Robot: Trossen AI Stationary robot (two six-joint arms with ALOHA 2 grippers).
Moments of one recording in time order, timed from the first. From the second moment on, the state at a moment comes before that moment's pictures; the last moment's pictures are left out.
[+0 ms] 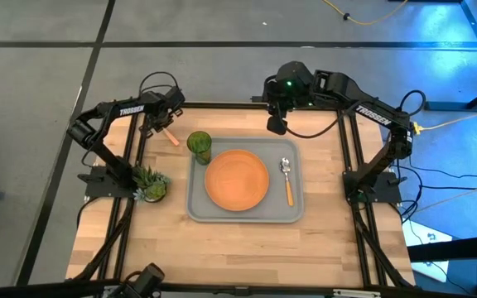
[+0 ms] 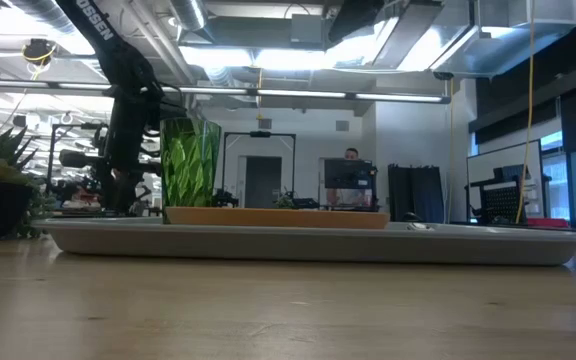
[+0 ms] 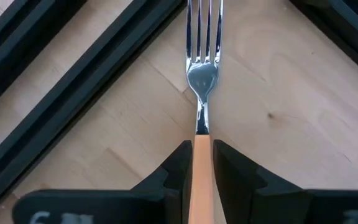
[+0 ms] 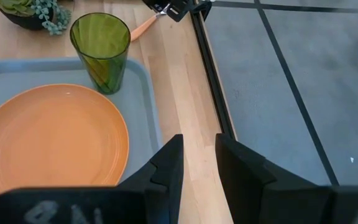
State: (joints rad) left arm 0.96 1.57 0.89 -0.77 -0.33 -1.40; right arm -0.33 1.65 1.95 -1.07 0.09 -0.27
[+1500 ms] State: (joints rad) left arm 0.99 1.63 0.88 -0.74 -0.32 -1.42; right arm -0.33 1.65 1.95 -1.07 0.10 -0.27
